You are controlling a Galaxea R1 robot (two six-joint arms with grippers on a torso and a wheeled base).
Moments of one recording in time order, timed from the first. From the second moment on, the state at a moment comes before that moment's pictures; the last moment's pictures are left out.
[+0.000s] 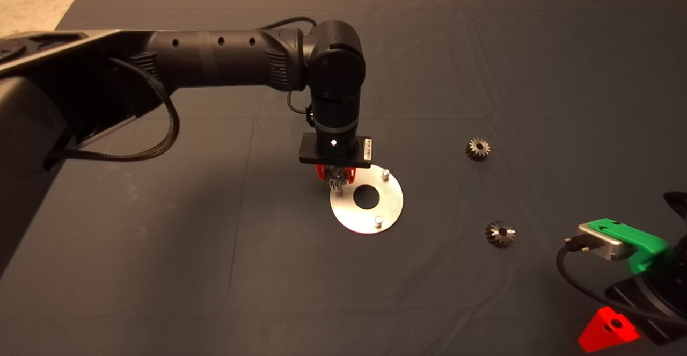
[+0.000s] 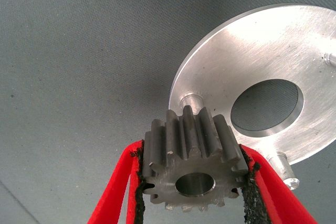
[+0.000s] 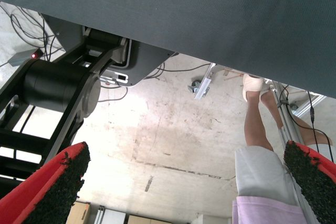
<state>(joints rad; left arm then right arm) -0.43 2.88 -1.36 0.16 1.52 -1.44 0.45 2.04 -0.41 0.19 -1.53 1.42</state>
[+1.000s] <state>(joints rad) -0.40 2.88 -1.36 0.16 1.52 -1.44 0.45 2.04 -0.41 0.19 -1.53 1.42</state>
